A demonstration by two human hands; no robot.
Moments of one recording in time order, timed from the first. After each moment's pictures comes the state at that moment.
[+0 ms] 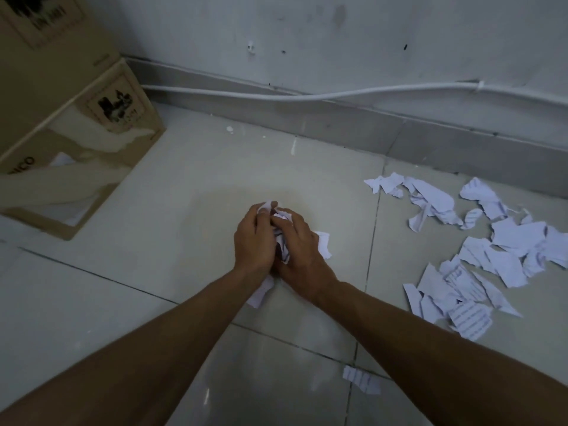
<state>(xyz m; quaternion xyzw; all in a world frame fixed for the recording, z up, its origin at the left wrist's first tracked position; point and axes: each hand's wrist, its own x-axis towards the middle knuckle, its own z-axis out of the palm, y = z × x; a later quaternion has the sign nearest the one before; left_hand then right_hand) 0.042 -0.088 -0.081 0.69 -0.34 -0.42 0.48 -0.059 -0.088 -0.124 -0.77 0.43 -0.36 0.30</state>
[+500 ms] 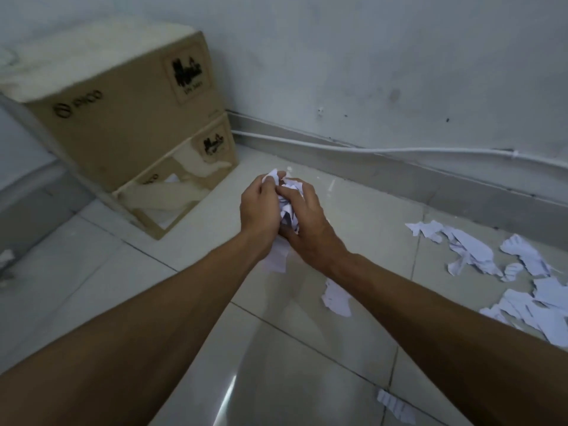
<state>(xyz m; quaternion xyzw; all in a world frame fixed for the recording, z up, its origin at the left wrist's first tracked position) 0.107 -0.096 0.035 0.66 -0.29 -0.36 0.59 0.012 -0.118 -0.018 -0.82 0.32 -0.37 0.29</state>
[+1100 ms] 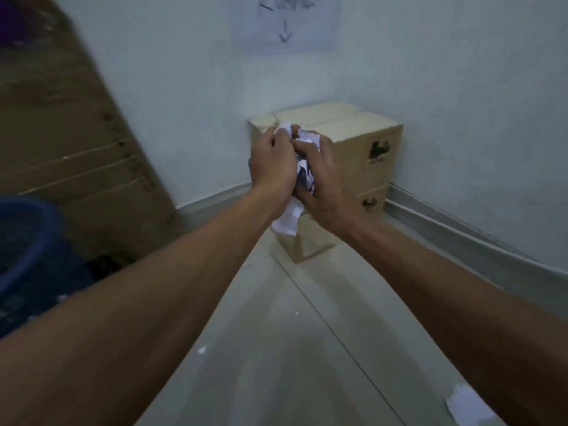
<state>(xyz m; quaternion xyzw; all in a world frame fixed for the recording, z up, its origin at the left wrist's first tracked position) 0.287 0.017 0.213 0.67 -0.20 -0.09 0.71 0.232 -0.066 0.154 -0.87 0.00 -0.42 0.27</state>
